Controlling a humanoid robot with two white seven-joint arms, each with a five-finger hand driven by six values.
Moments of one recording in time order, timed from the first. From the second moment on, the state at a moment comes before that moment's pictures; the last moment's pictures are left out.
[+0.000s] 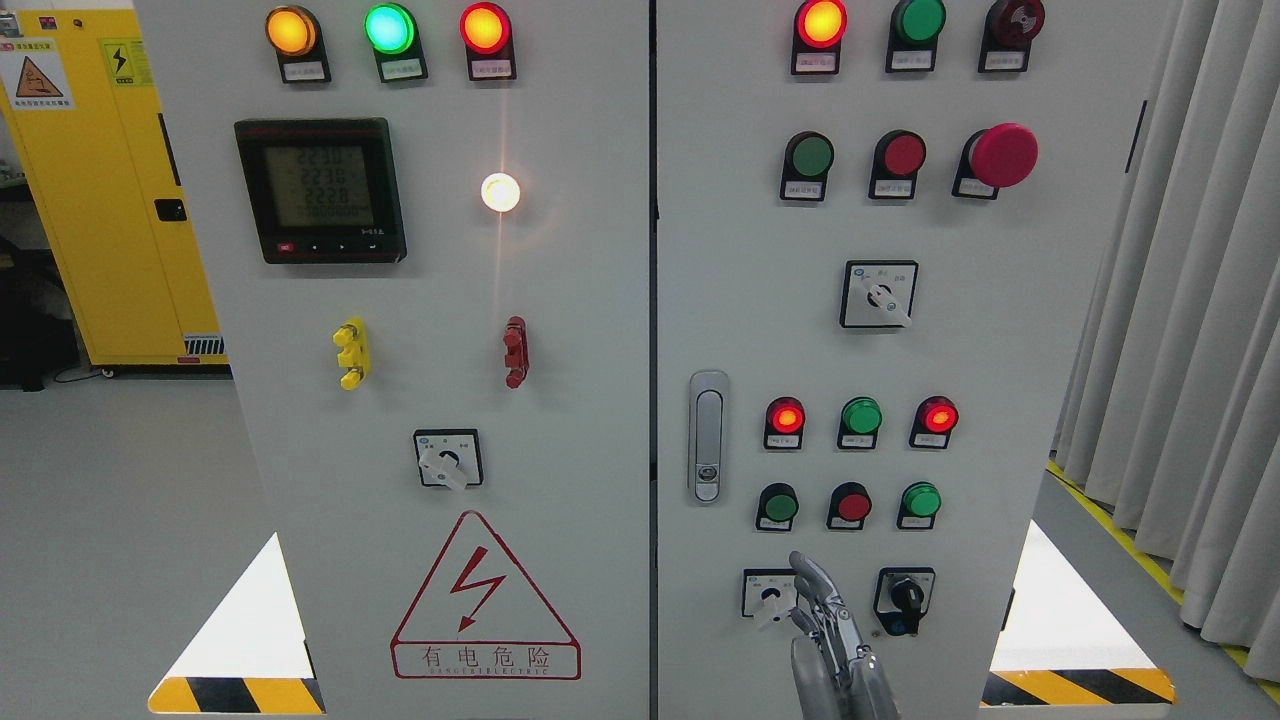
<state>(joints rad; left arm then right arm) -0.04 -0.11 -0.09 -0.04 0.15 -0.05 -0.03 0.01 0.12 0.21 -1.92 0.10 -0.12 -0.04</state>
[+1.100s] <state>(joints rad) -0.04 -0.11 -0.09 -0.04 0.15 -0.05 -0.03 0.01 0.12 0.22 -1.95 0.51 -0.08 -0.04</state>
